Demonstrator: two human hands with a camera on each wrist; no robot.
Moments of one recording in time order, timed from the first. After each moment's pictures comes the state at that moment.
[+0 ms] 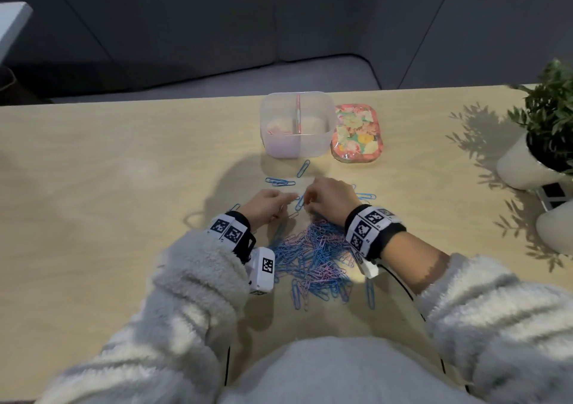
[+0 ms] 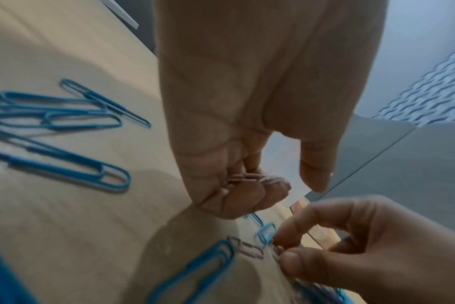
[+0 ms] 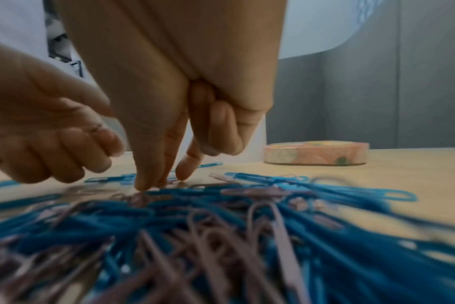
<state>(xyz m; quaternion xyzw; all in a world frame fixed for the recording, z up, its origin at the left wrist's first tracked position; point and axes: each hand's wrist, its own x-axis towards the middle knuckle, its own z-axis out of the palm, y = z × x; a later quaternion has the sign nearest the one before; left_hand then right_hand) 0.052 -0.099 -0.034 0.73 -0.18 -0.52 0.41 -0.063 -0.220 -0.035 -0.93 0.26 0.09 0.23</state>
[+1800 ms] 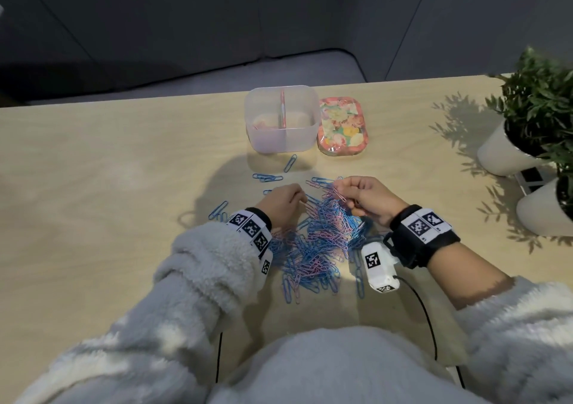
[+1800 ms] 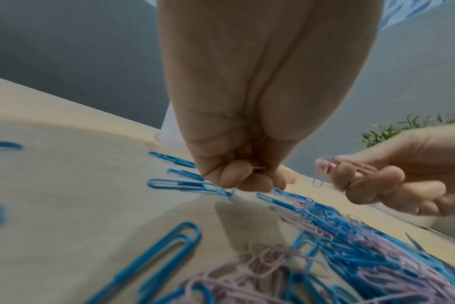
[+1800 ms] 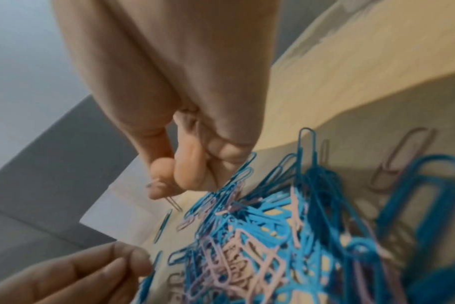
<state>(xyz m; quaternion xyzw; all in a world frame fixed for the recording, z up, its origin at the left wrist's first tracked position) 0.019 -0.124 -0.029 0.78 -0.48 -0.36 0.19 -0.133 -0.251 -0.028 -0.54 0.41 -0.04 0.73</state>
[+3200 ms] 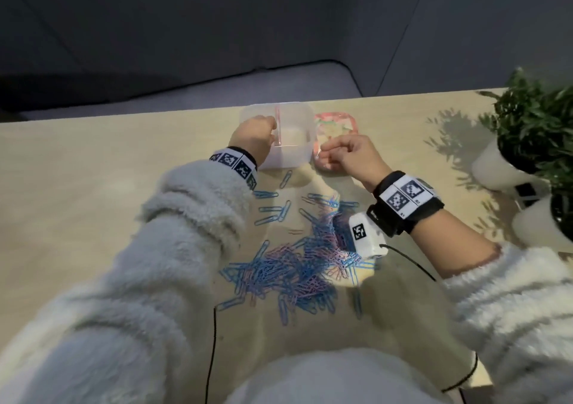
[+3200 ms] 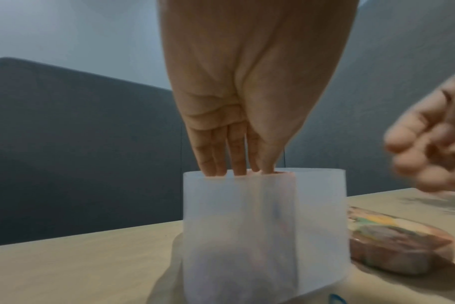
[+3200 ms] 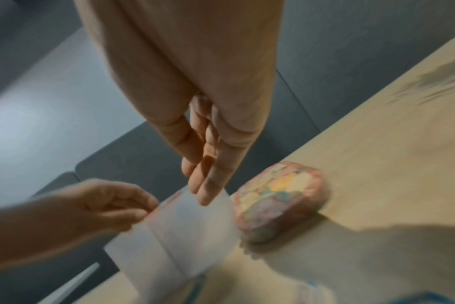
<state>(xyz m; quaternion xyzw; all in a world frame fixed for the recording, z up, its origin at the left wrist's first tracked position) 0.113 -0.201 0.023 0.84 -0.51 -0.11 0.11 -0.065 -0.292 0.016 -0.62 0.42 -0.17 0.64</state>
